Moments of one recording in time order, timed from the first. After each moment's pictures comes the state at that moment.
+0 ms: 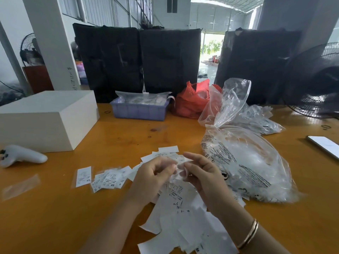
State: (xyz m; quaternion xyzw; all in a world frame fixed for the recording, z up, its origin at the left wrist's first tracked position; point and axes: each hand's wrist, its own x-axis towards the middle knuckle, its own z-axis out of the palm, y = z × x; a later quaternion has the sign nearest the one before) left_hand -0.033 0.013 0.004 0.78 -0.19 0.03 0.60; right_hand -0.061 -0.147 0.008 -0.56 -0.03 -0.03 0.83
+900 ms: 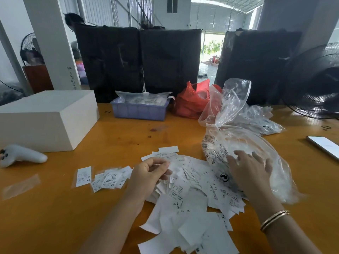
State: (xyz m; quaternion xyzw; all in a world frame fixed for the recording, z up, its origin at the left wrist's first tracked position) left_hand -0.030 0.015 0.001 0.72 -0.05 0.01 0.69; right_hand -0.044 -0.236 0.006 -0.94 0.22 -0.18 0.18
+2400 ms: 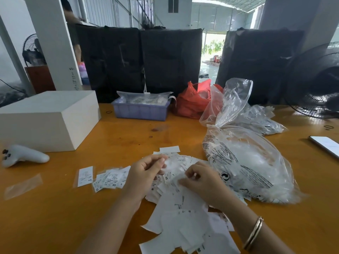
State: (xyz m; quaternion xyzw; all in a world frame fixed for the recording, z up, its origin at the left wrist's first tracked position) left_hand -0.026 0.022 0.001 0.74 -0.09 0.05 0.67; right_hand -0.051 -0.155 0.004 -0.93 -0.05 -0.05 0.36
